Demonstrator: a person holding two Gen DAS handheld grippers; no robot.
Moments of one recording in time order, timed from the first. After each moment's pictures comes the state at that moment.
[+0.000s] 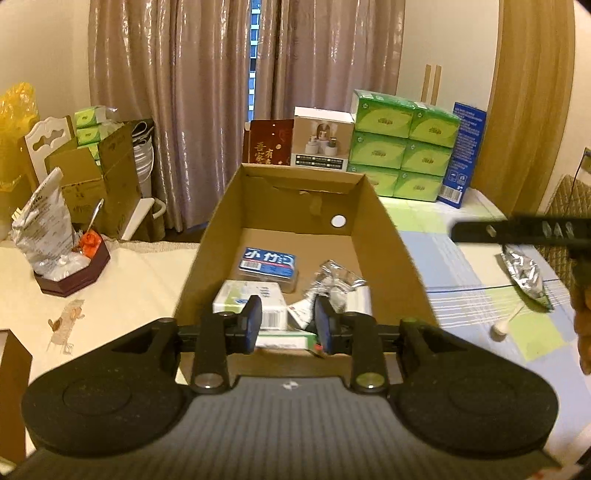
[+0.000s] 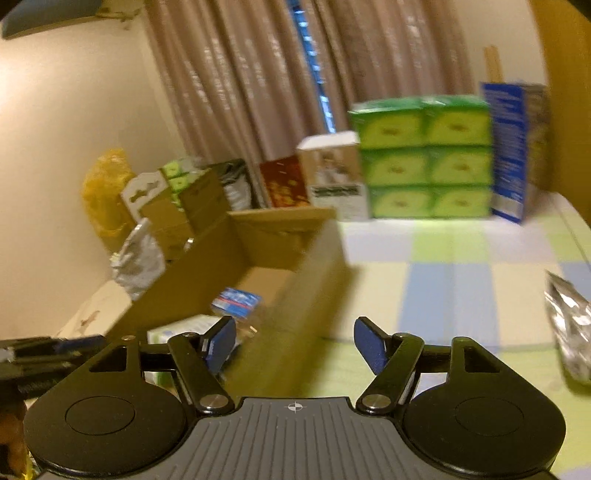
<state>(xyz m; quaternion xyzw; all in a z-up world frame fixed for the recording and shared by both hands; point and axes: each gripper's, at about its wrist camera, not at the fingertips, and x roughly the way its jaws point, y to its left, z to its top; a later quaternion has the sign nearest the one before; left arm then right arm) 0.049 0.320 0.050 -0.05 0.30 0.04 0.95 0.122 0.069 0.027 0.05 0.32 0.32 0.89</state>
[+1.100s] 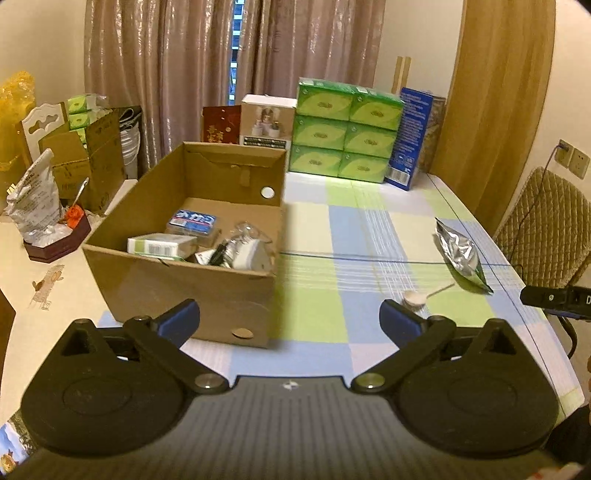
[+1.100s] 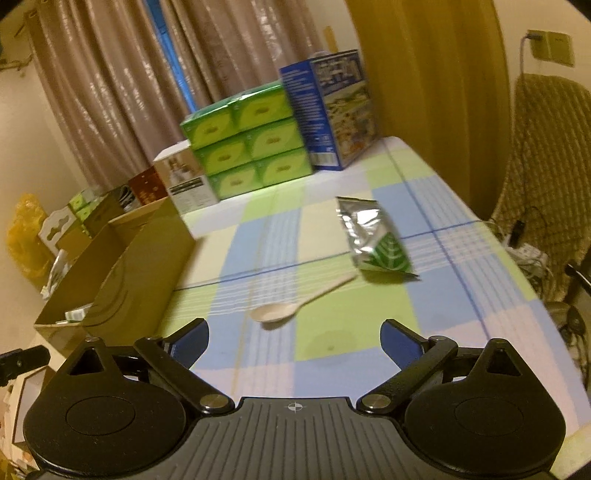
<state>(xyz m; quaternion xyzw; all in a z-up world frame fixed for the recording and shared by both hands) -0.009 0.183 0.058 -0.06 0.32 0.04 0.94 0.044 -0.145 0.018 0.11 0.35 0.16 0.91</state>
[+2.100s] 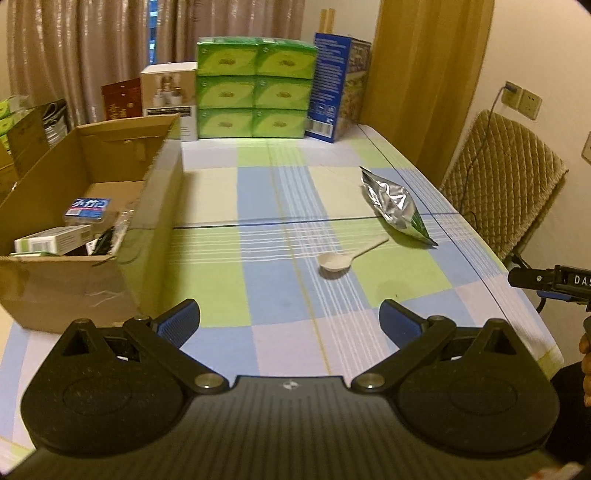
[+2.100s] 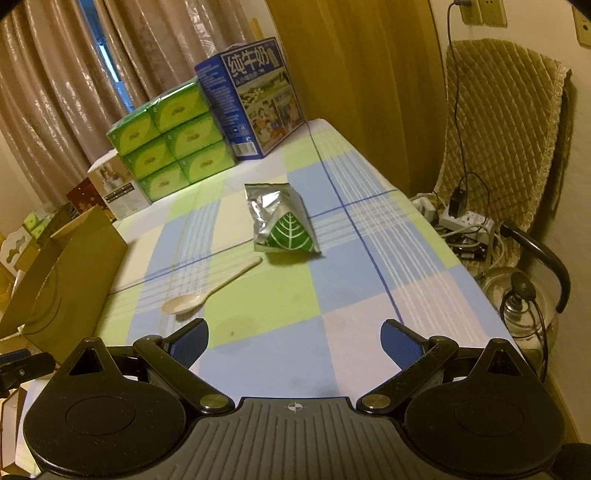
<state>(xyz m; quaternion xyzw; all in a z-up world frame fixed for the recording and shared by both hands) 0.040 0.099 0.022 -0.03 0.37 -0.06 0.93 0.048 -0.222 -0.014 0.14 0.38 0.09 0.91</state>
